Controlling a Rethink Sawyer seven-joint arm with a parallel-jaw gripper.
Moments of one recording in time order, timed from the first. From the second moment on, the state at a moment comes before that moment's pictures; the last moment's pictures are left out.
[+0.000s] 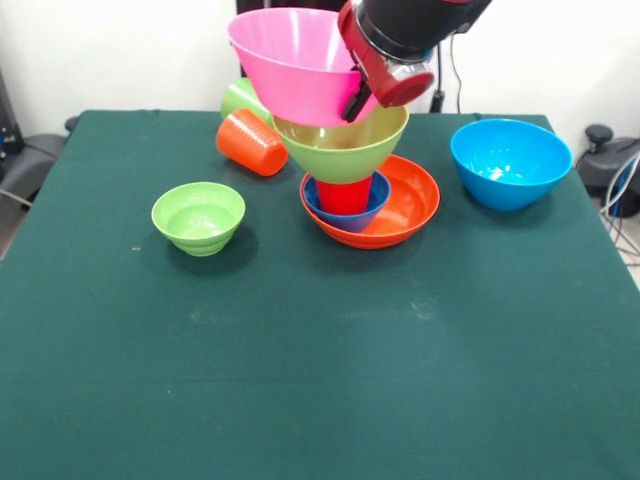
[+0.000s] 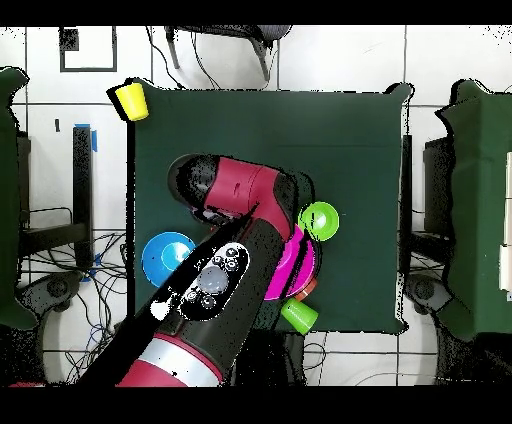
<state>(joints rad) 0.23 -0.38 -0.63 1.35 0.24 1.00 2.52</state>
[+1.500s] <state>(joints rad) 0.25 -0.38 -0.61 1.36 0.33 0.90 2.52</state>
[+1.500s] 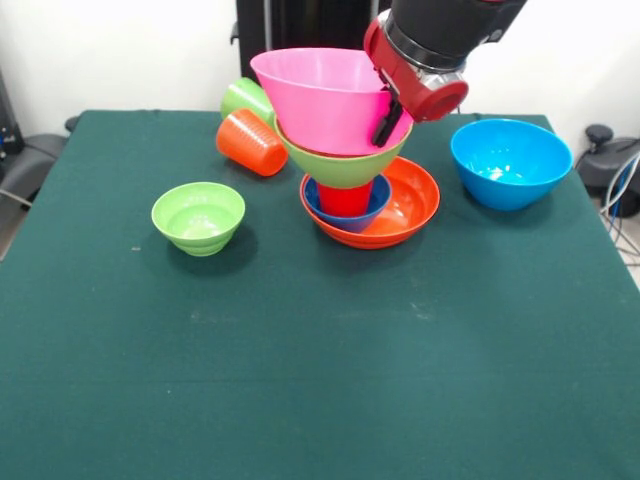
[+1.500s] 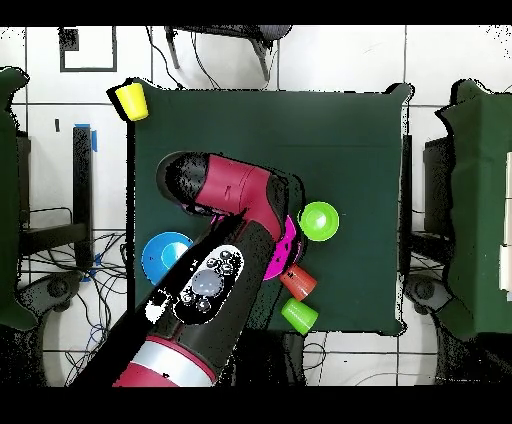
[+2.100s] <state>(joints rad) 0.25 -0.39 -0.61 1.36 0.33 0.90 2.52</state>
